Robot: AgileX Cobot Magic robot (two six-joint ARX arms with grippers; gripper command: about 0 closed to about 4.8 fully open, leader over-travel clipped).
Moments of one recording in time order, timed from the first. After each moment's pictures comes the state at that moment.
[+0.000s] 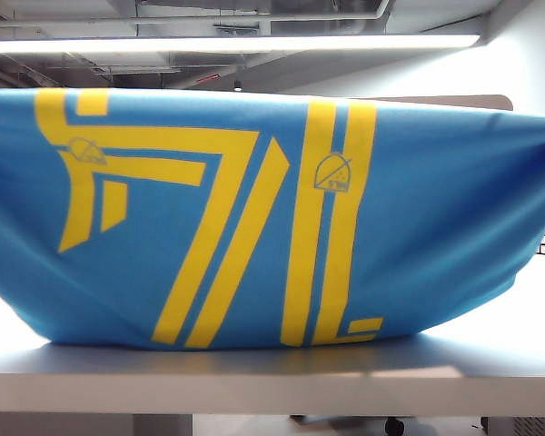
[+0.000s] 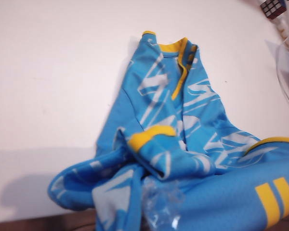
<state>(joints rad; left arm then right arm) 0.05 0.50 0.55 -0.69 0.53 -0.31 -0.02 0.70 0.61 -0.60 -0.55 0.32</state>
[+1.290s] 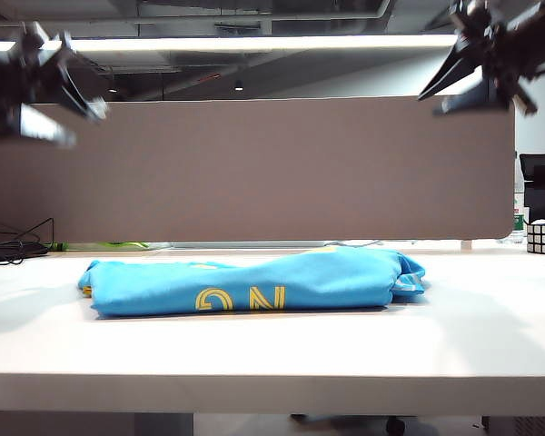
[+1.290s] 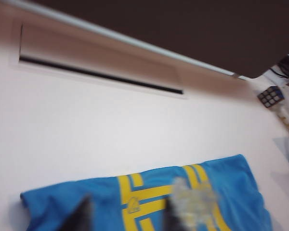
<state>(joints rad) 0.09 1.56 1.17 -0.01 0.62 -0.28 -0.06 1.66 1.40 -0.26 -0.73 0.21</state>
